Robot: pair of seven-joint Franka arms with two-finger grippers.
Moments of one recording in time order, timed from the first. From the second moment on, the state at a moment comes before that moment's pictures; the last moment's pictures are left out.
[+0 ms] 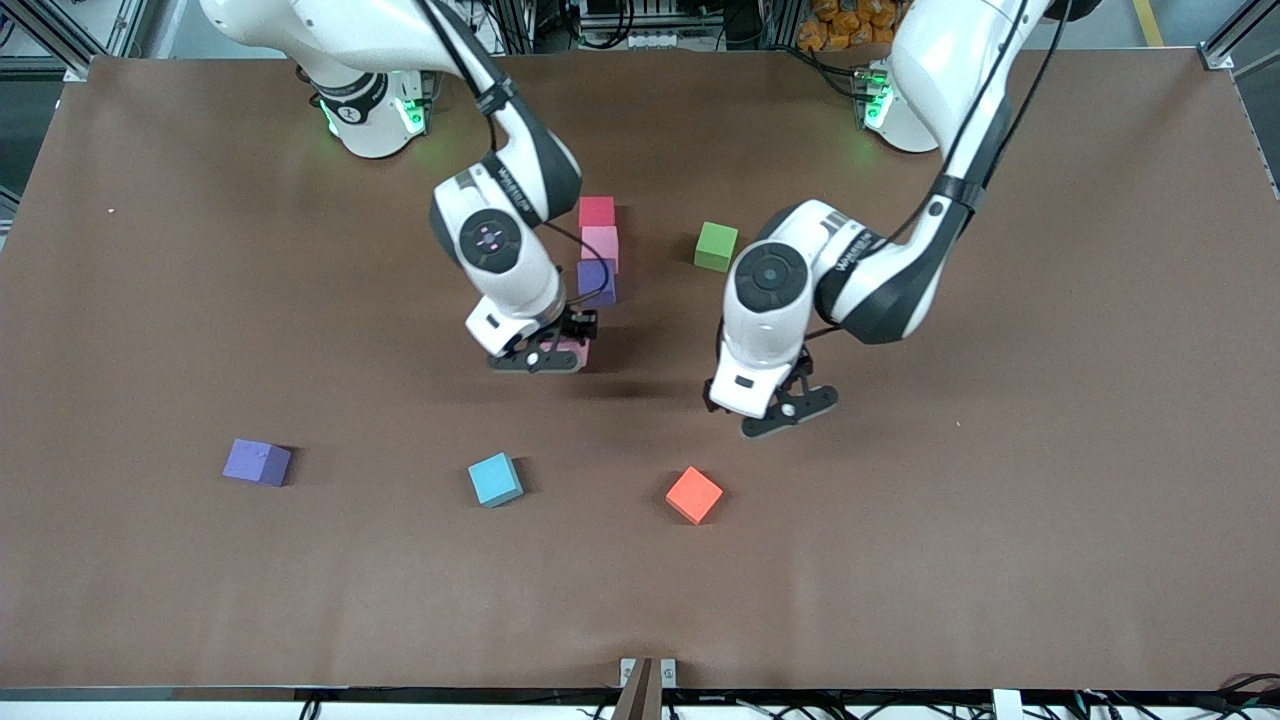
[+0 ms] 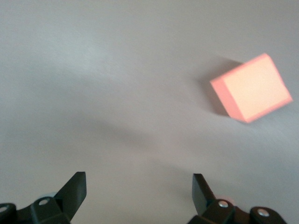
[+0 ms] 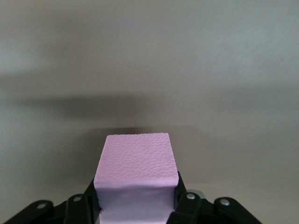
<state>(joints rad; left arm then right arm) -0.42 0.60 -0.18 -1.53 0.24 2.10 -1.07 0.81 0.46 -0.13 -1.89 0.21 2.33 0.58</state>
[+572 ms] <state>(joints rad) -0.38 0.62 -0.19 -1.53 0.21 2.12 -1.07 0.86 0.50 -0.13 -1.93 0.21 2.37 0.71</state>
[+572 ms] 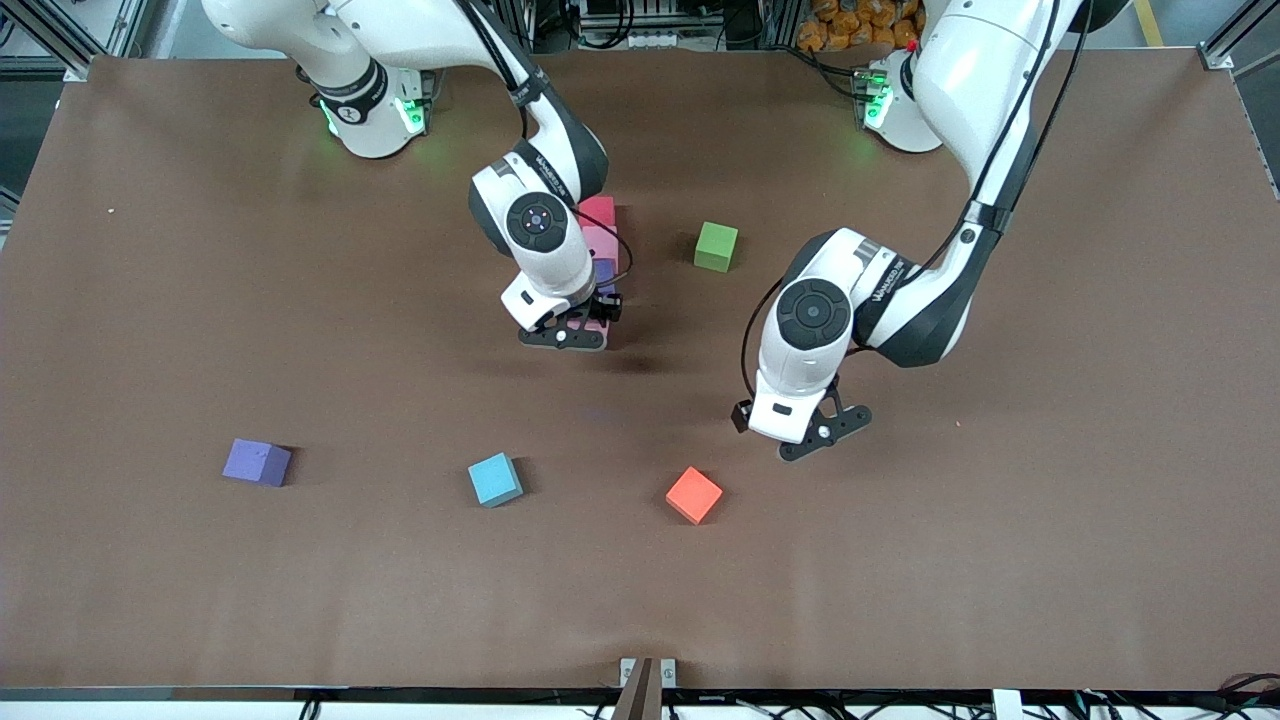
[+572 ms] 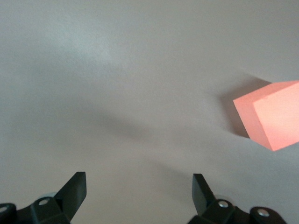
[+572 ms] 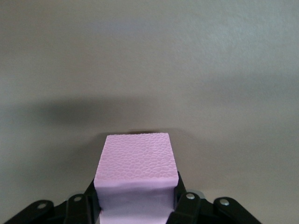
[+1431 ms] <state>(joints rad) -0.41 0.47 -0.29 -1.89 0.16 2.23 -1.43 0.92 0.52 -0.13 -1.93 0.21 2.37 0.76</state>
